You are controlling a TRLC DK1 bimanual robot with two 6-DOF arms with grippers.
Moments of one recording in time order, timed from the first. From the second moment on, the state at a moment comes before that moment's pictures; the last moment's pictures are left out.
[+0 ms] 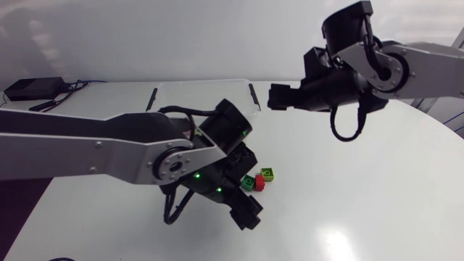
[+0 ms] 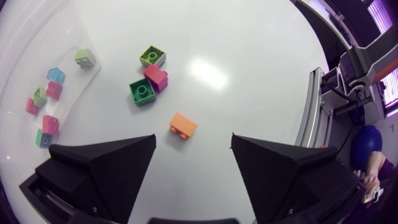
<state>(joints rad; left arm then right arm) -0.89 1.71 1.09 -0.50 0.15 0.02 0.37 1.52 1.14 -0.35 -0.06 0.26</state>
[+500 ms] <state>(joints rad) -0.89 1.99 1.32 -0.67 0.09 -0.14 0.21 1.35 0.90 -0.32 -0.15 0.23</state>
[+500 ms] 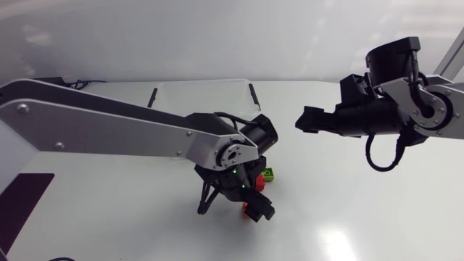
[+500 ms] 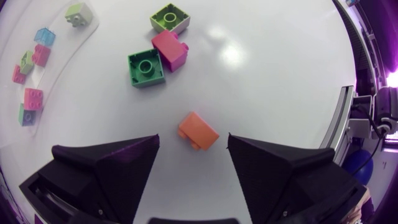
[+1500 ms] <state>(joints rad) -0.87 2.07 1.38 -0.75 0.08 -0.21 0.28 1.56 0.81 -0.29 -0.15 0.22</state>
